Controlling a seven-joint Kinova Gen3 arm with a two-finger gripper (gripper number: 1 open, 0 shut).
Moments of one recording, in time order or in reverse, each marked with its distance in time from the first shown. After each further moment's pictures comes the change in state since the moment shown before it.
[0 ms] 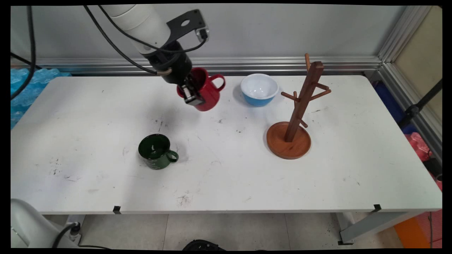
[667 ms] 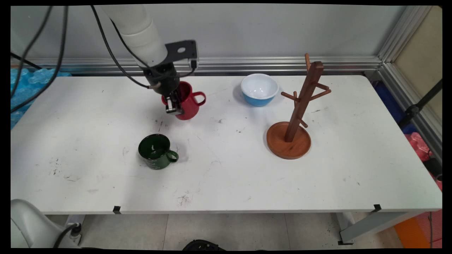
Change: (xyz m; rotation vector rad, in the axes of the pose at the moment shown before) arm -0.025 -0.040 0.057 -0.009 -0.215 0.139
